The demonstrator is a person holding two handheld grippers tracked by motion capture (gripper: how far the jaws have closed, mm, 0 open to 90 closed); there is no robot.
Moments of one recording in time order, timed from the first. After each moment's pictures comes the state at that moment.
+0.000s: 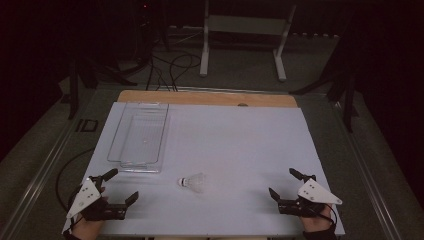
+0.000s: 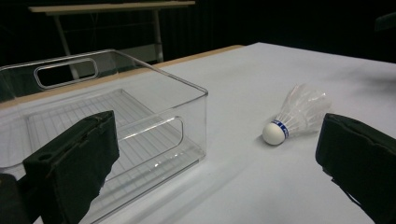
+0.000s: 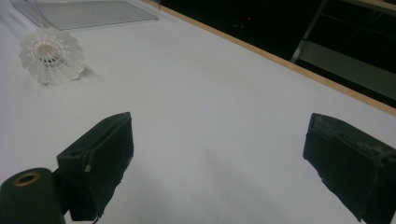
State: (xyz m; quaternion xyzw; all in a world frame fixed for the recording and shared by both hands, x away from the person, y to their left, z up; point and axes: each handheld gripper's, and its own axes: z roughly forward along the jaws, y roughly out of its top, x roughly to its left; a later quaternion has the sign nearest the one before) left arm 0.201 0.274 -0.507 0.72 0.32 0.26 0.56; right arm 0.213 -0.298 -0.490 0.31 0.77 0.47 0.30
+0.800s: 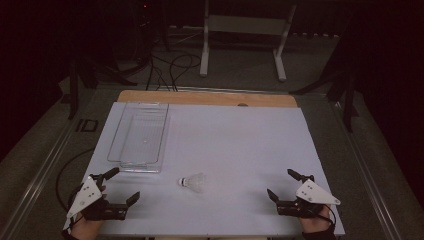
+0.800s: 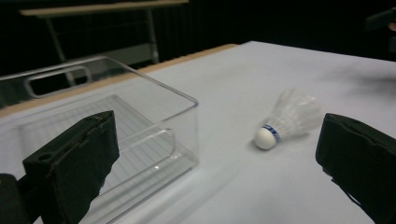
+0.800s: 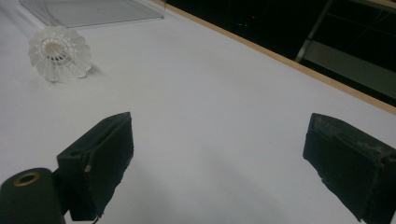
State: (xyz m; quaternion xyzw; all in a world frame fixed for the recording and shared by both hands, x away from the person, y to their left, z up) left arm 0.201 0.268 -0.492 0.73 0.30 0.25 0.56; right arm 0.212 -0.294 -0.489 0.31 0.77 0.46 0.30
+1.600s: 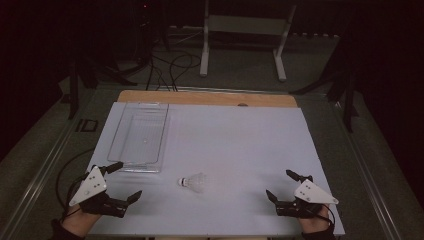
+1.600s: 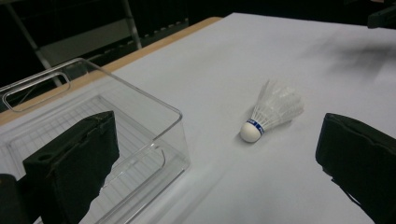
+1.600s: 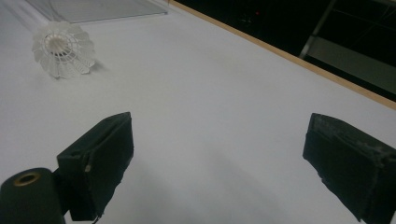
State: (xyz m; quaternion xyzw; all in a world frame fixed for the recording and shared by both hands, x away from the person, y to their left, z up) left arm 0.212 0.259 -0.452 0.80 0.27 0.22 0.50; right arm 0.212 -0.291 -0.490 0.31 0.78 0.46 0.29
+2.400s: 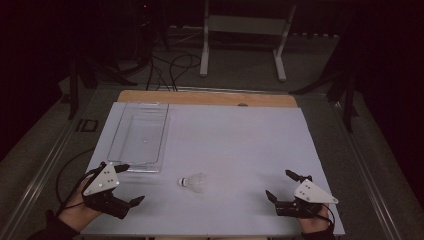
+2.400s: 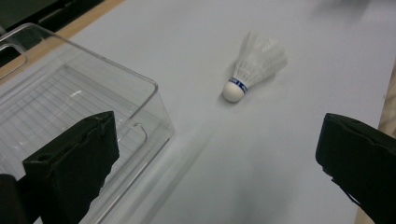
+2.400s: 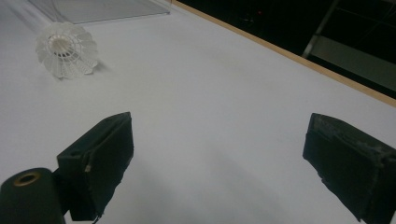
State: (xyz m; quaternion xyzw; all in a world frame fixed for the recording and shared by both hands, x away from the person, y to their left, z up) left arm 0.221 0.245 -0.439 0.87 0.23 0.17 0.40; right arm 0.212 -0.291 -0.490 0.31 0.78 0.46 0.29
